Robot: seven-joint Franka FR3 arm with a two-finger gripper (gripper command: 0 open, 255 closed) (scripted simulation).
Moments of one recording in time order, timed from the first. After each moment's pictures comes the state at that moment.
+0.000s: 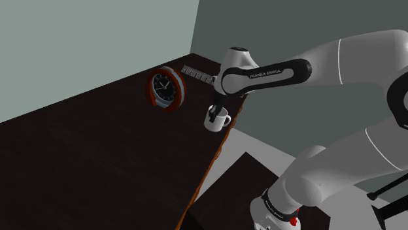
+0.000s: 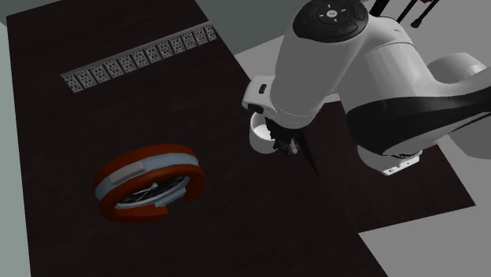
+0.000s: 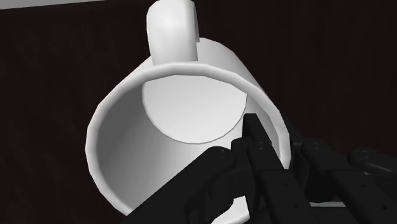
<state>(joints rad) -0.06 -0.33 -0.01 -2.53 0.00 2.22 -0.30</state>
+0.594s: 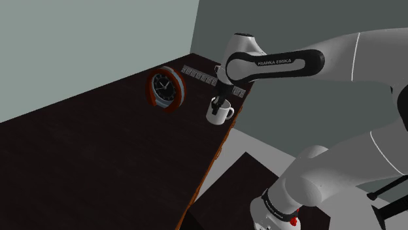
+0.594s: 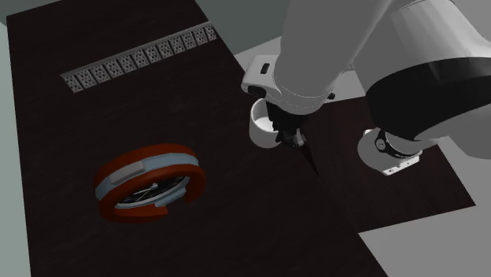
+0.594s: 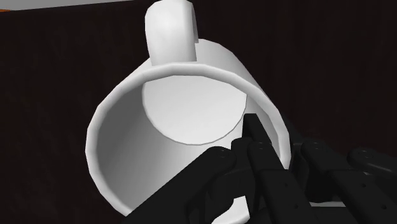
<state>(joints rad) -0.06 -0.38 -0.01 -2.45 0.00 2.08 -0.30</state>
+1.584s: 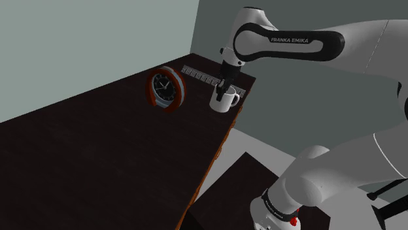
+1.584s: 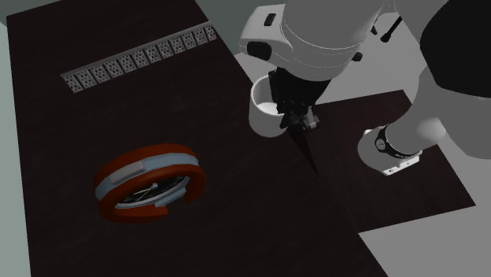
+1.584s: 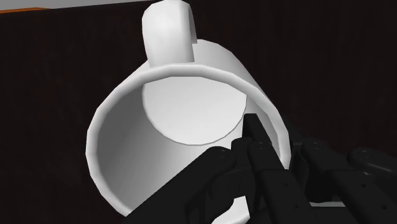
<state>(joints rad) -0.06 -0.42 -0.01 -2.28 0.00 1.88 -0.30</state>
